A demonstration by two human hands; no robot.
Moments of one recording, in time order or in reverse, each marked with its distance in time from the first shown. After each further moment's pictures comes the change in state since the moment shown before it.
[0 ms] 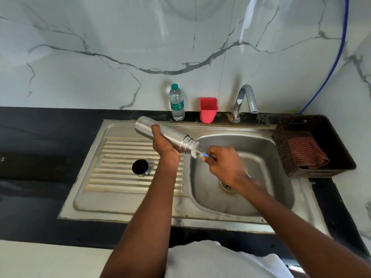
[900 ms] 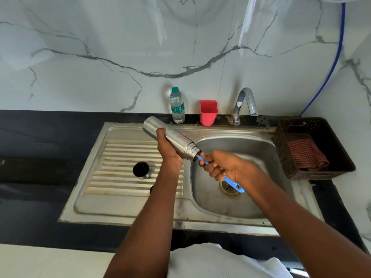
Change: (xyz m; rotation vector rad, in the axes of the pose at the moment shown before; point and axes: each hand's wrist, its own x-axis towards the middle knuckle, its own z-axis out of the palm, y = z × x) left_hand -0.006 -0.003 -0.007 0.058 -0.177 -0.106; right_hand 0.025 -0.013 -0.016 0.949 -0.808 0.692
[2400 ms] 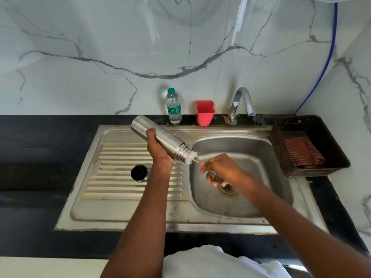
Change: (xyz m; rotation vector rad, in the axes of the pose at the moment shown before) left_hand 0.014 0.021 -0.012 -0.025 0.025 0.063; right_hand -0.019 0.023 0.014 -0.414 0.424 -0.251
